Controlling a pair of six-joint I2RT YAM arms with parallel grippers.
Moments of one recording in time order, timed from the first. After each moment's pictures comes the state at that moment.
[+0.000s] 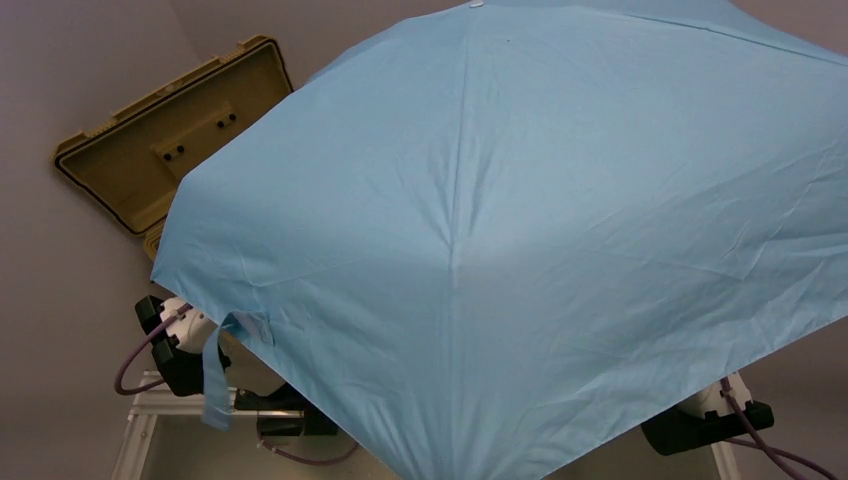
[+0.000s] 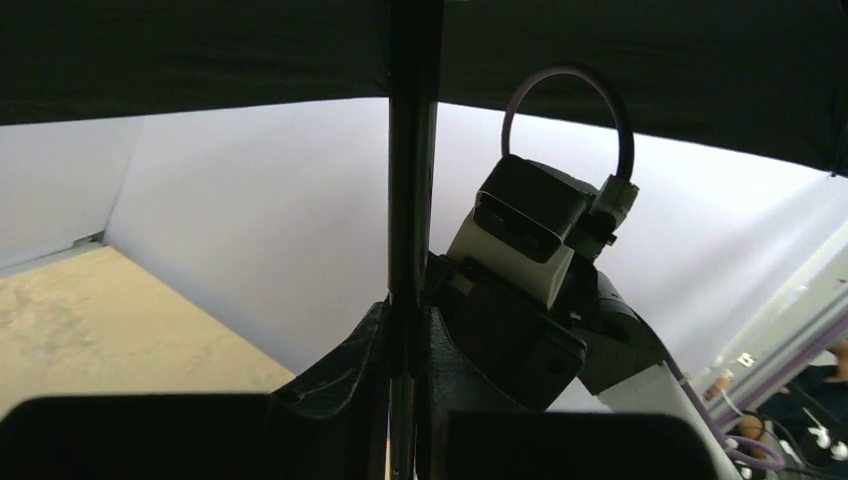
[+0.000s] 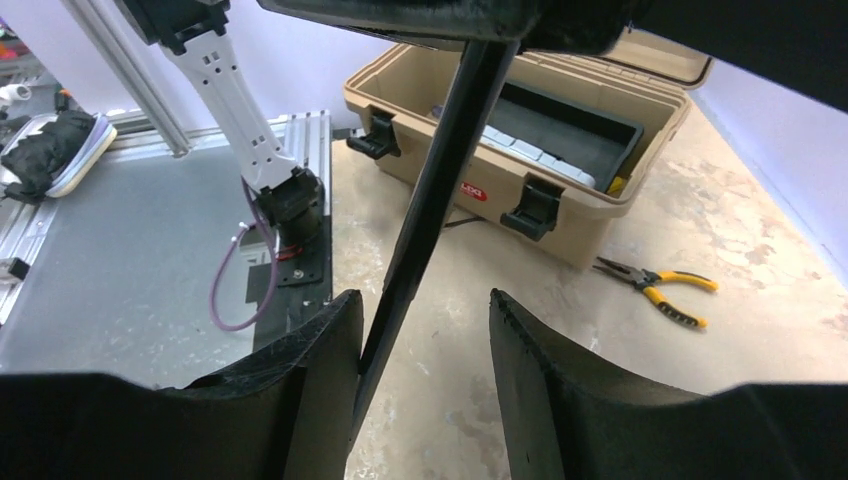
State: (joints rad) left arm -0.95 1.38 1.57 0.21 0.15 -0.64; right arm 0.22 1.09 1.52 -0.60 -1.17 -0.09
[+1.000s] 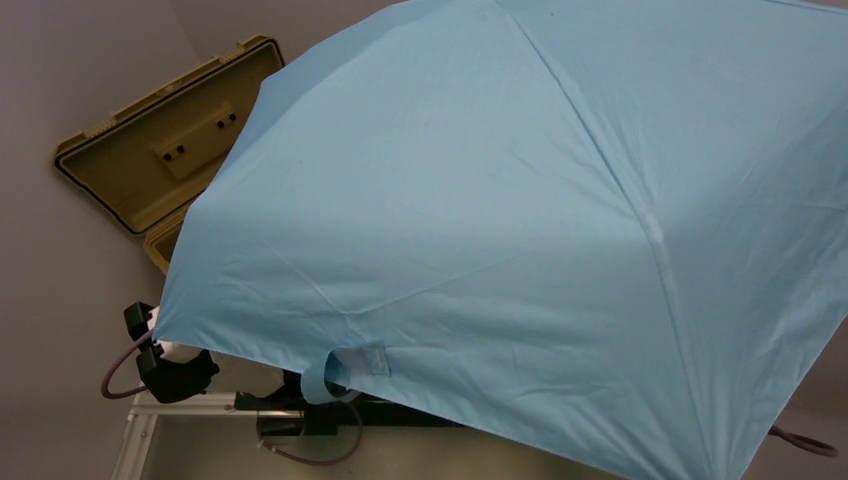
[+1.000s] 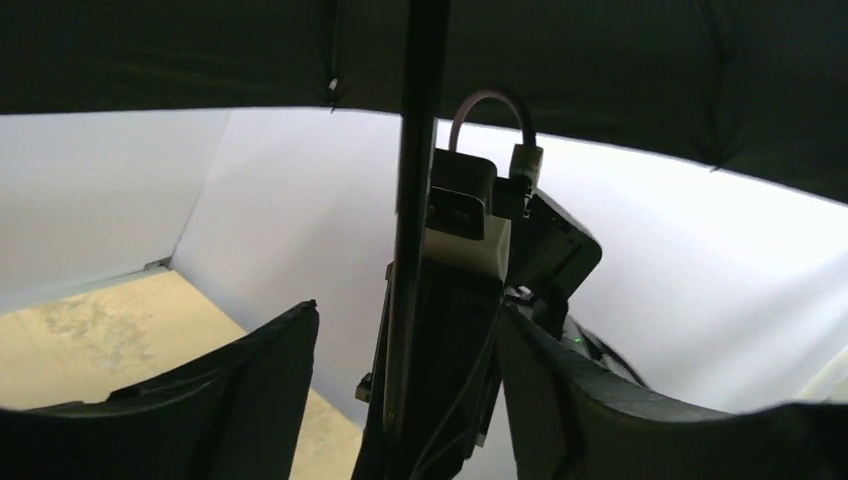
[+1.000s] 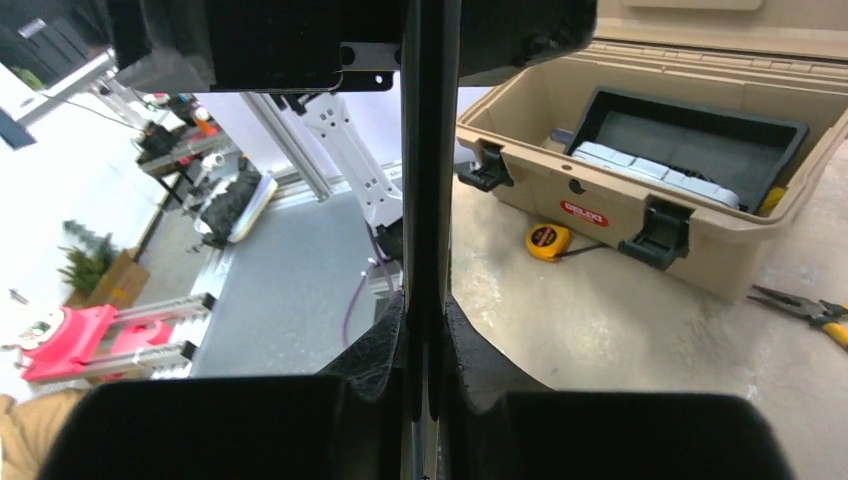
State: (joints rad) left arm -1.04 1.34 1.55 0.19 -0.10 -0.50; right arm 0.24 1.14 1.40 -0.17 -1.33 0.41
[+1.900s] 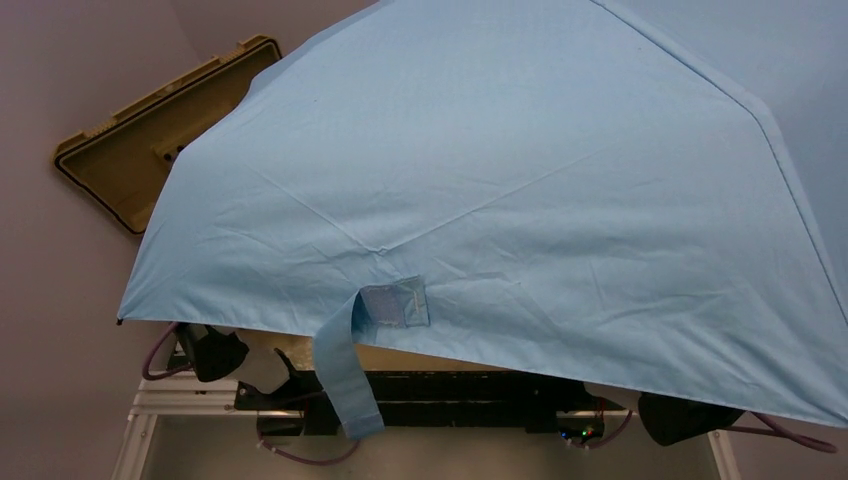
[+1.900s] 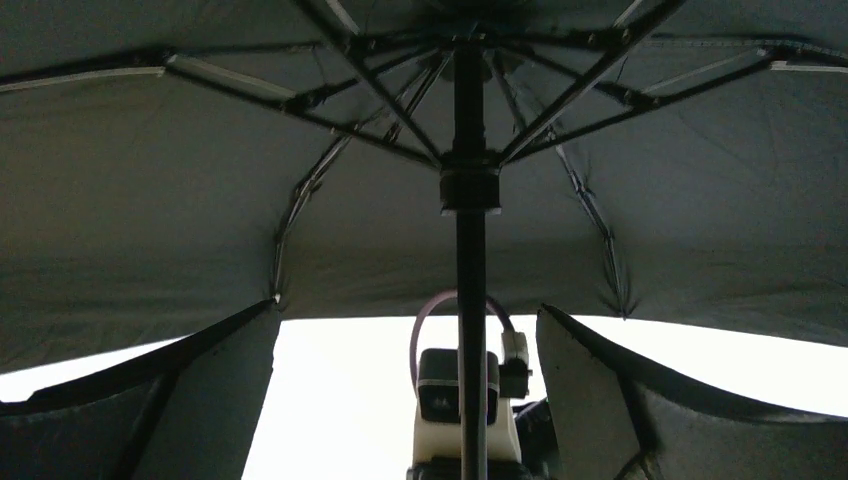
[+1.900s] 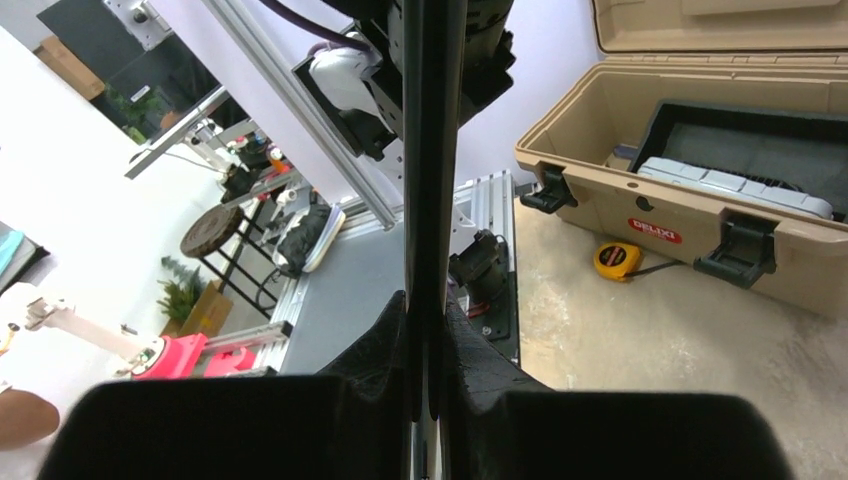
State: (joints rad) left arm -0.89 1.47 1.56 0.67 -0.06 -0.67; right arm 0.25 1.14 1.32 0.35 -1.35 0.99
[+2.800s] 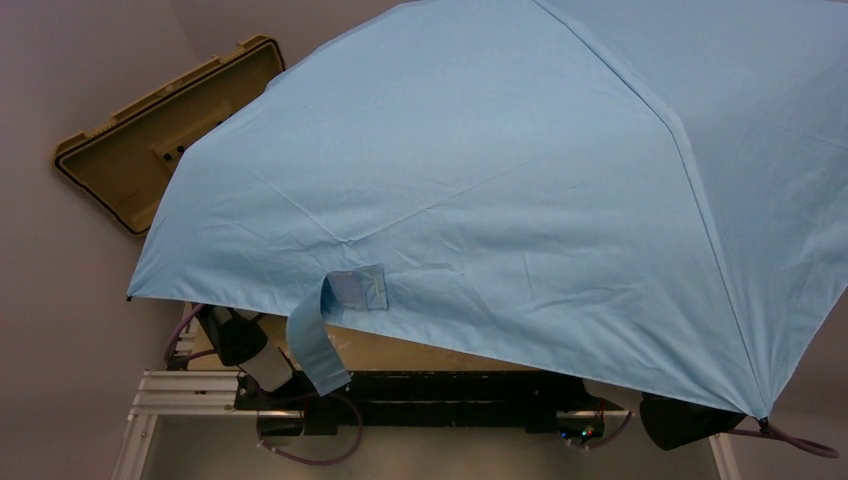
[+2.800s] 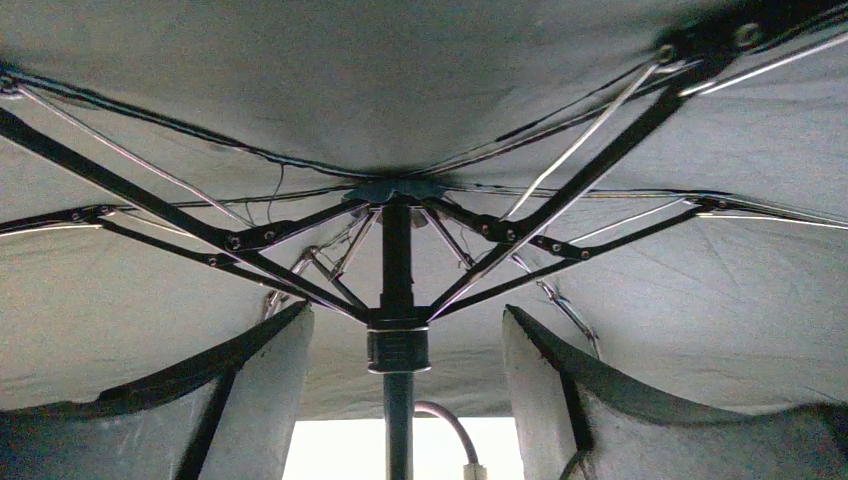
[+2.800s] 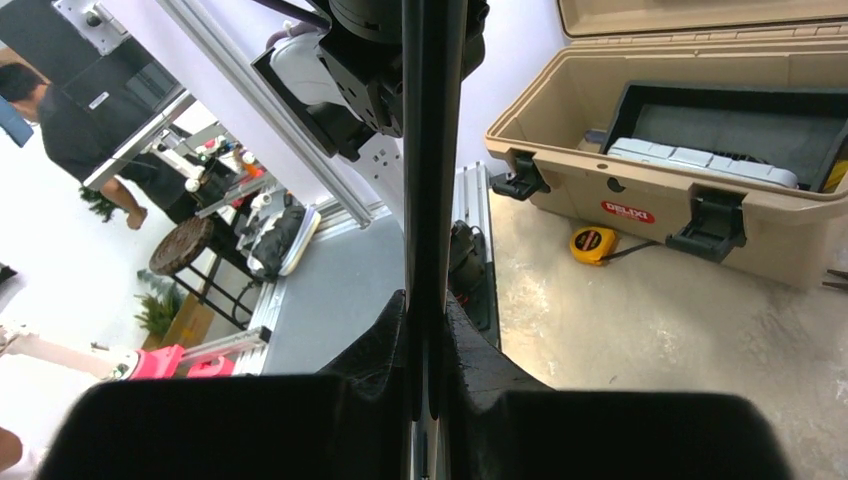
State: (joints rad) left arm -0.89 1.61 1.71 0.81 -0.15 -0.70; right arm 0.26 1.12 1.30 0.10 -1.30 0.76
